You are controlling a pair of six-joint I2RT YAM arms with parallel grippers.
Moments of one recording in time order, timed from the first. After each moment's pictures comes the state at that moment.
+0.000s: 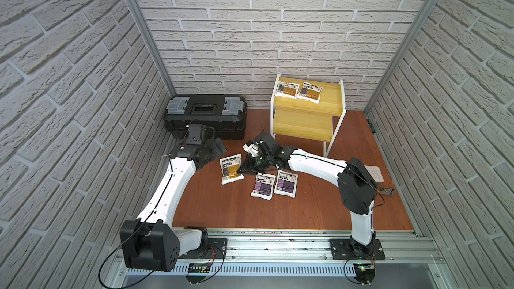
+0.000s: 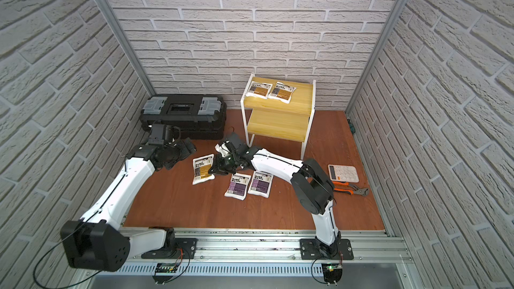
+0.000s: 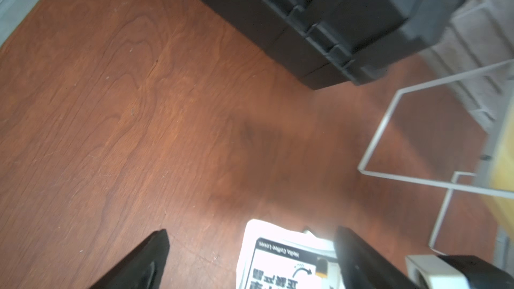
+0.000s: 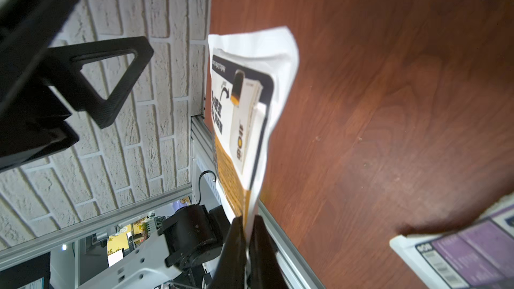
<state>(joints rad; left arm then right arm) -0.11 1.22 1.12 -0.83 0.03 -0.64 0.81 1.94 1.53 -0.36 -0.61 0.90</state>
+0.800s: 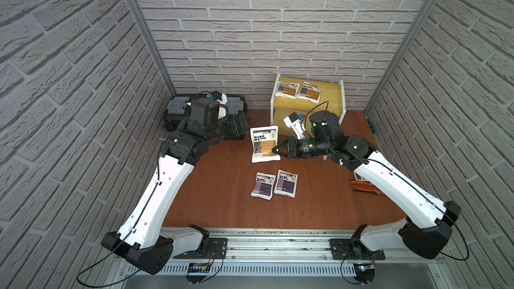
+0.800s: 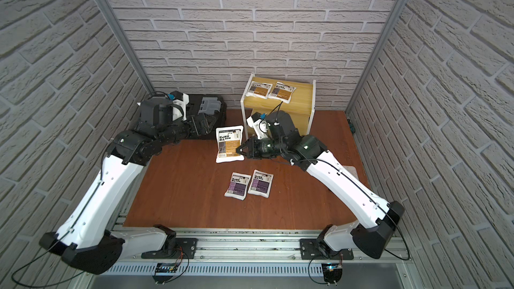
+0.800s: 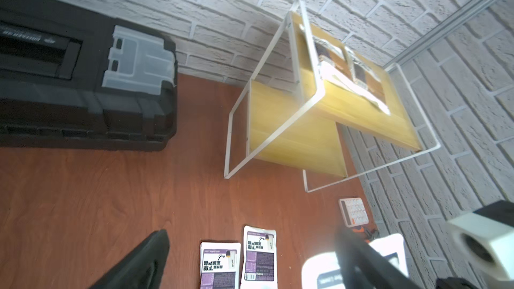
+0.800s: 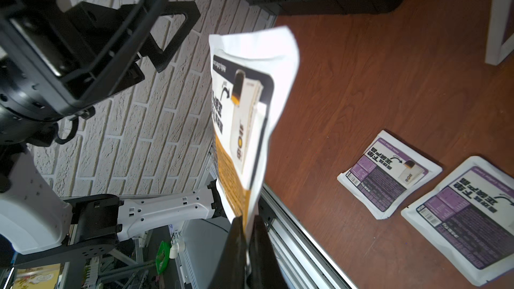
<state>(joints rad) -0.44 1.26 1.64 -0.87 0.09 -0.49 0.65 1.36 1.55 -0.77 -0.47 0.70</state>
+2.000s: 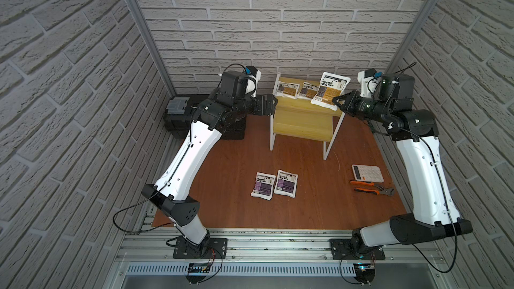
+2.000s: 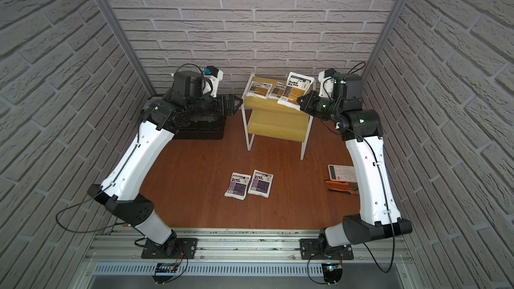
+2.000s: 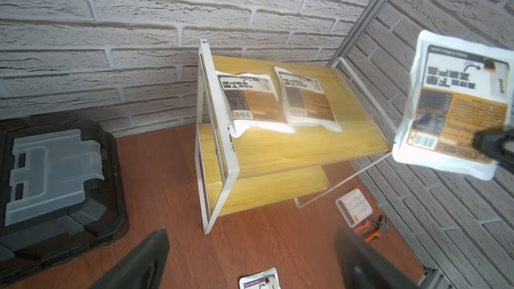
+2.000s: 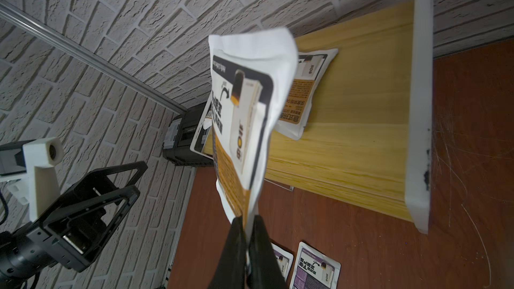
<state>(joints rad) -0.55 1.66 2.11 -0.90 0.12 -0.26 0.07 1.47 2.01 -1.01 -0.36 0.56</state>
